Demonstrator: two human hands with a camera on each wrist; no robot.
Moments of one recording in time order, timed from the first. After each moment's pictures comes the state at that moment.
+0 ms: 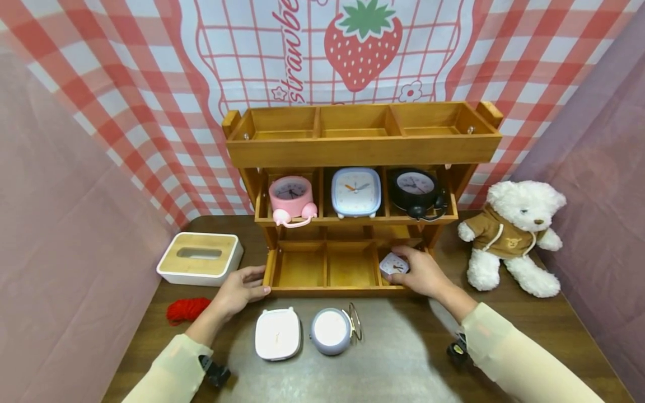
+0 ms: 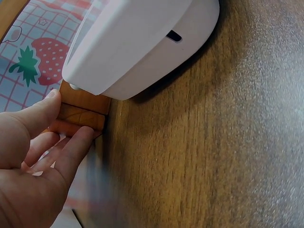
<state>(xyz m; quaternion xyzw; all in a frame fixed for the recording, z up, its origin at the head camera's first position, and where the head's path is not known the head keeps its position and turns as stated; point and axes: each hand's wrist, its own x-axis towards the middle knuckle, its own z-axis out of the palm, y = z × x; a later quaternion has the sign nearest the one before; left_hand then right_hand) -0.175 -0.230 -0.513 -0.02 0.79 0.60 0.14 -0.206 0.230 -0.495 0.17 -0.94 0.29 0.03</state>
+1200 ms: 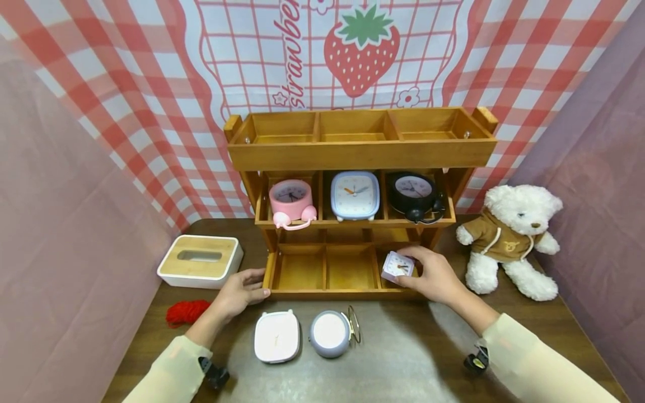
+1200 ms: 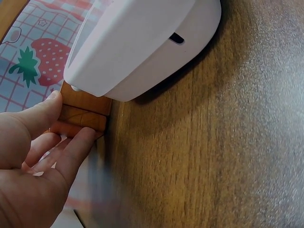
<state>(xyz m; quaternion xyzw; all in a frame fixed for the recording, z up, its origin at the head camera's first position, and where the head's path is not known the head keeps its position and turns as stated) -0.171 -0.228 -0.507 0.00 0.79 0.60 0.14 -0.184 0.242 -0.464 0.21 -0.92 0.30 0.11</state>
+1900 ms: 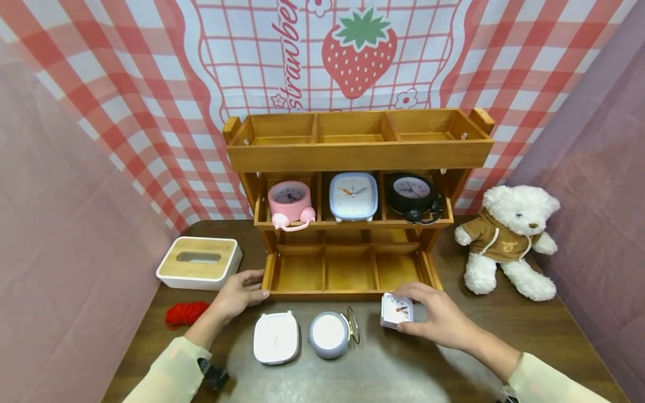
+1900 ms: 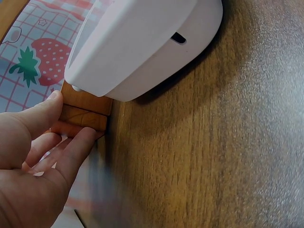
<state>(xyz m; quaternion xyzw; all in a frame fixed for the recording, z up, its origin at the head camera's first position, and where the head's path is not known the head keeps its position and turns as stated) -0.173 -0.228 -0.506 -0.02 0.79 0.59 0.14 -0.116 0.240 -0.470 0.32 -0.89 0.32 0.09</state>
